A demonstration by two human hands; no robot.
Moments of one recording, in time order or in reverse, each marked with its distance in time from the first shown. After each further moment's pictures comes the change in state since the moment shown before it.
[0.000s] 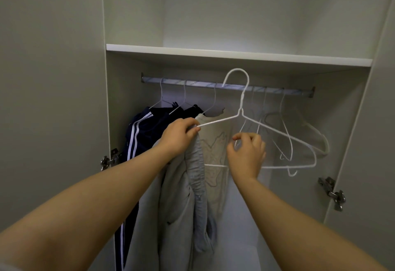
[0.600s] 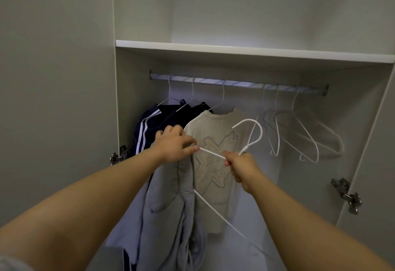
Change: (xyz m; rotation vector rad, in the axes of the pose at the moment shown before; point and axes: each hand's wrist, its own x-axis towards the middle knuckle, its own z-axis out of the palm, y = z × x) left_hand -0.014 -0.039 -0.015 0.470 -0.381 -0.038; right_hand 0.000 0.008 0.024 0.475 -0.591 0.522
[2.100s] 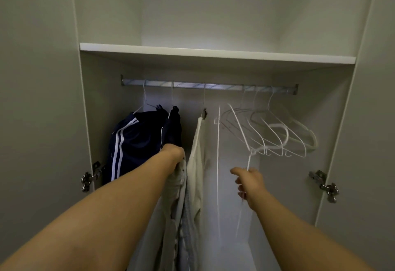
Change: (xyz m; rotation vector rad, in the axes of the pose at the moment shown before) left_hand 0.055 0.028 0.017 -0.897 -0.111 -0.553; right_hand 0.006 0.031 -0.022 0.141 0.334 0.129
